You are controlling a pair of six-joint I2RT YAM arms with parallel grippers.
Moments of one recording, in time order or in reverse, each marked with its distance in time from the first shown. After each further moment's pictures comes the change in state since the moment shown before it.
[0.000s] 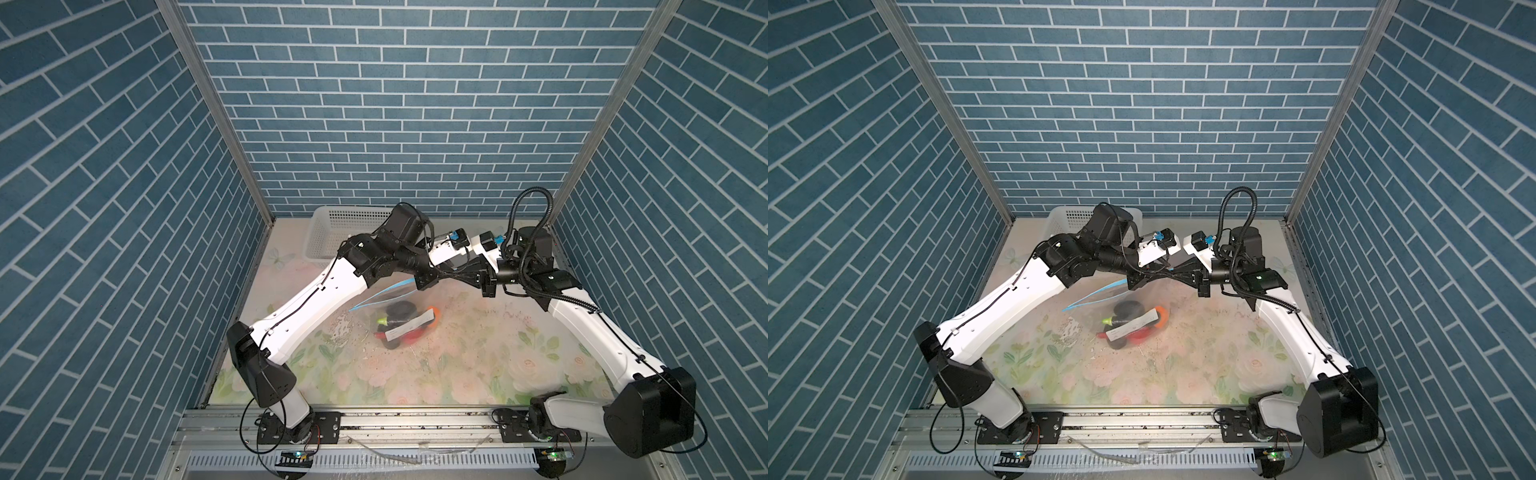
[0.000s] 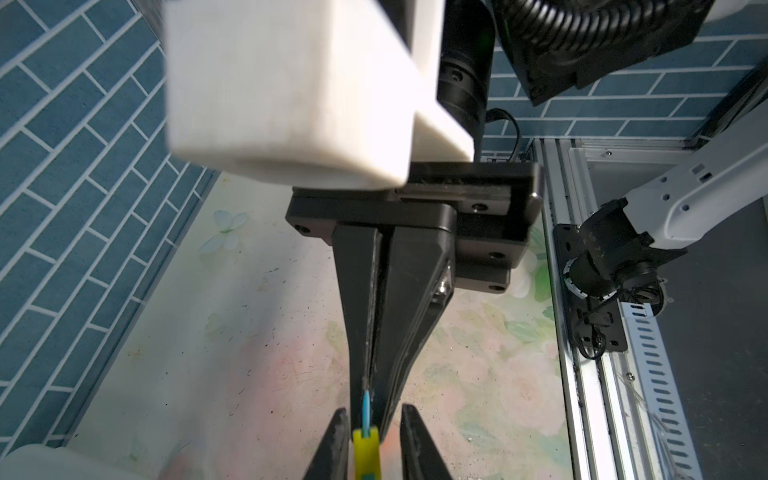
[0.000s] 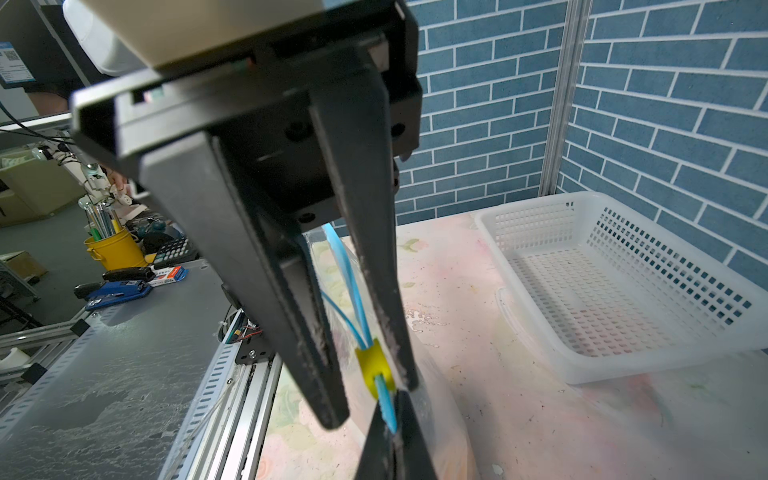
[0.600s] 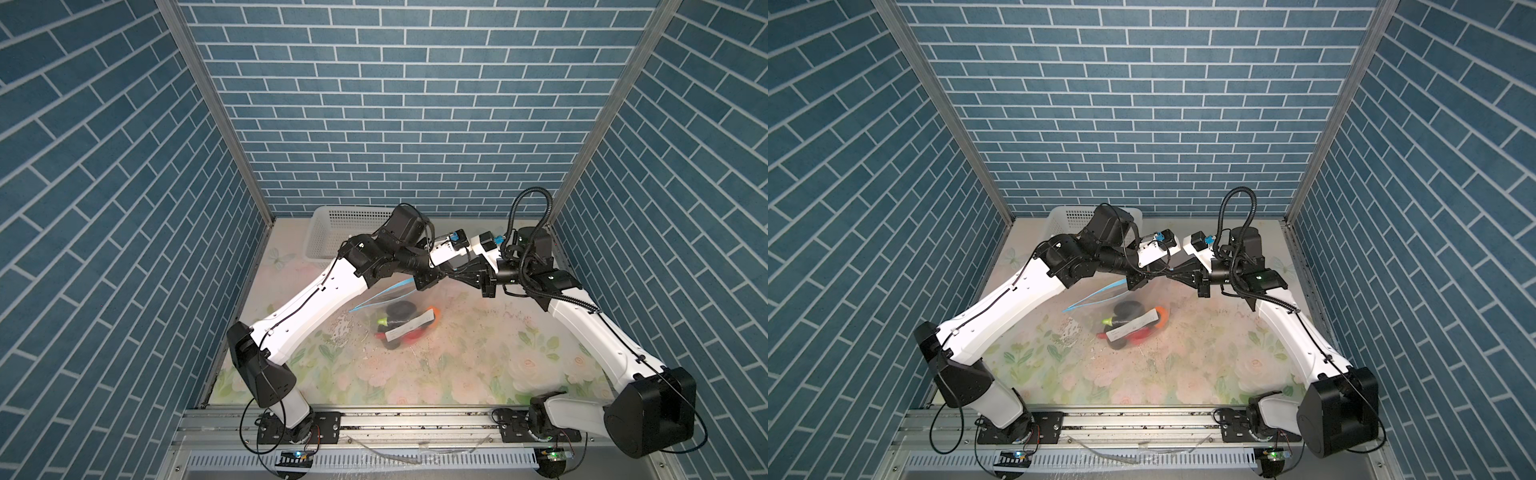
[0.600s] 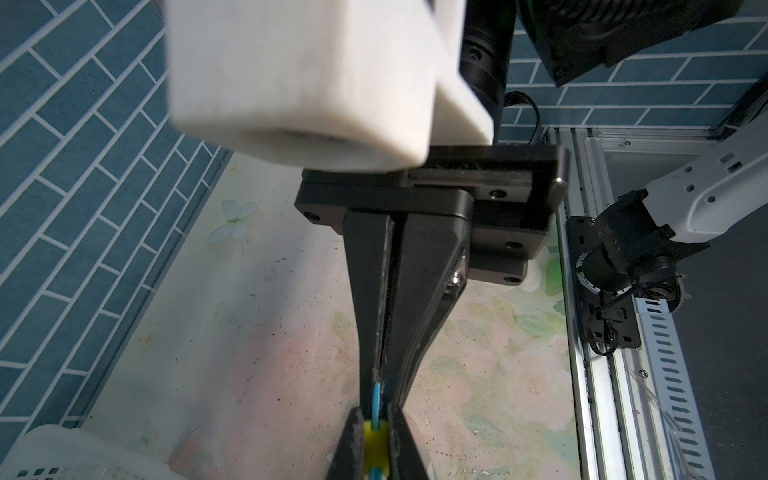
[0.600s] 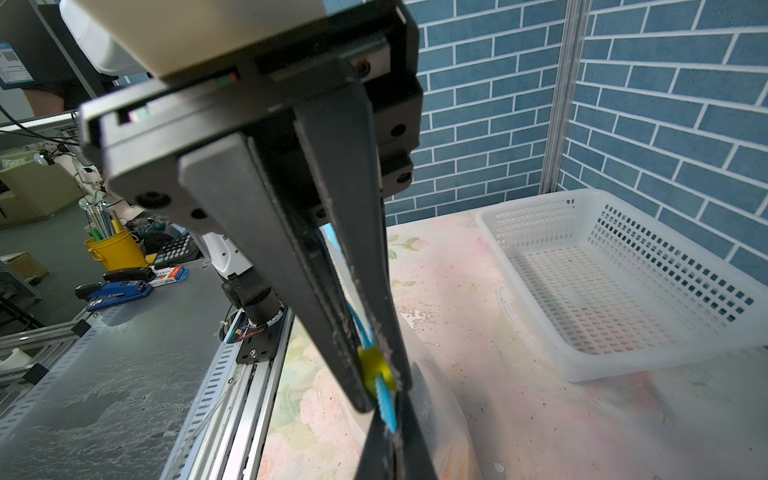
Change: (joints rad) left arm -0.004 -0.001 0.000 -0.006 -0.040 0.004; right arm 0.002 -0.002 0.000 -0.007 0.003 0.000
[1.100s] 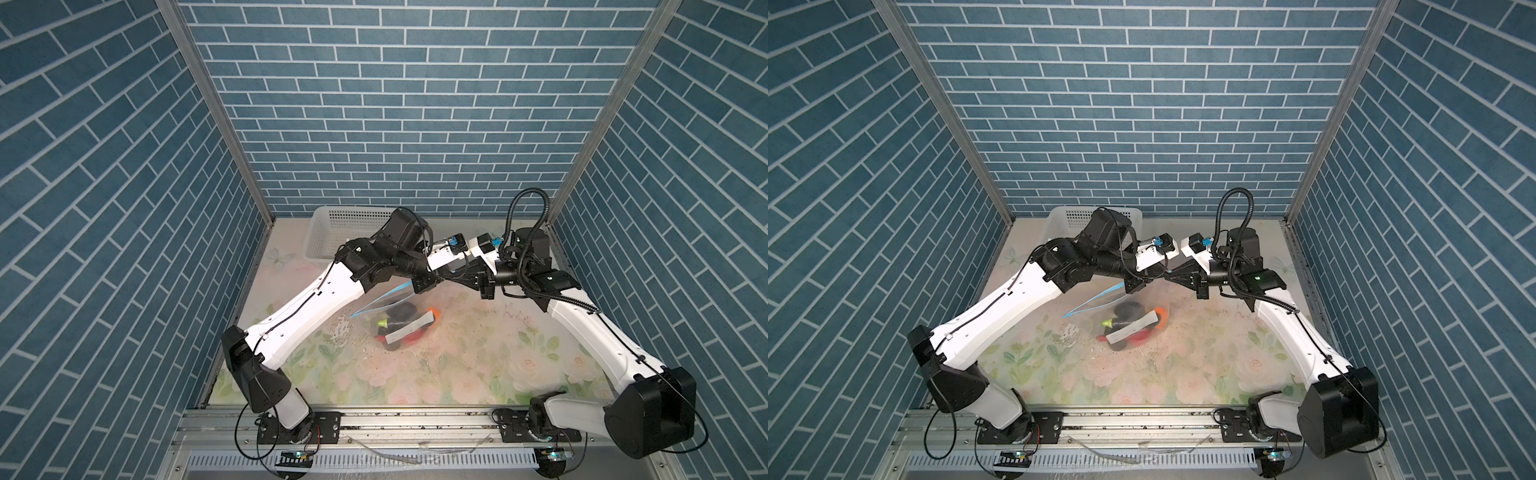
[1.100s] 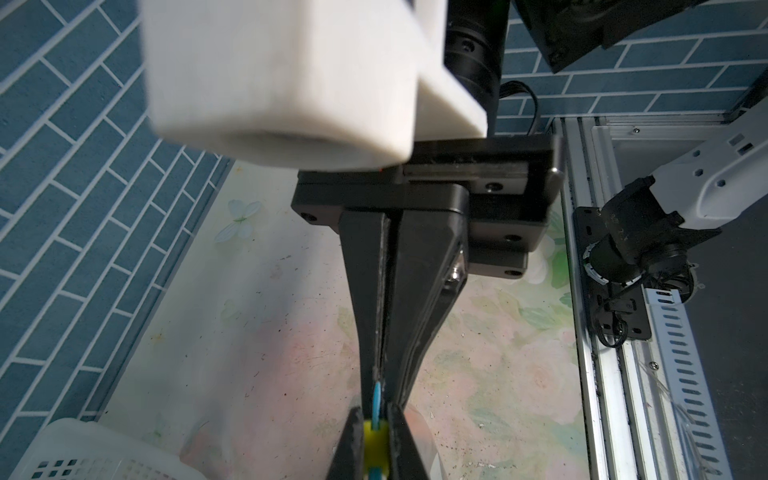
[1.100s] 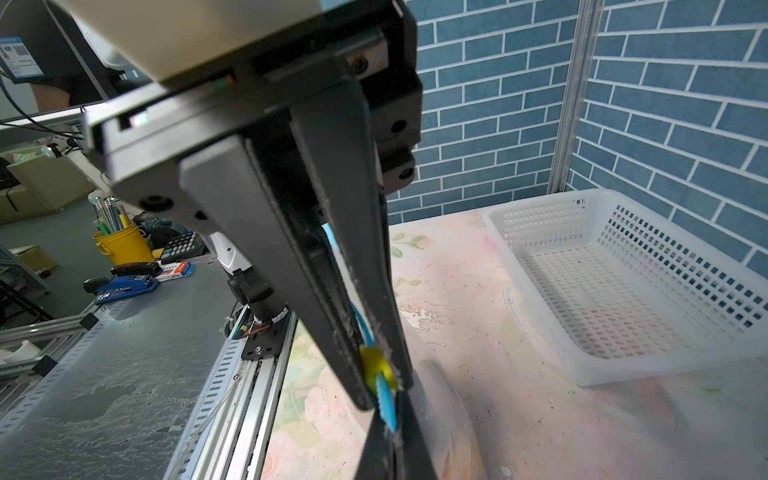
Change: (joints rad) left arm -0.006 -0.043 -0.055 0.015 -0.032 0.023; right arm 0.008 0.000 0.000 -0.024 0.000 -0.024
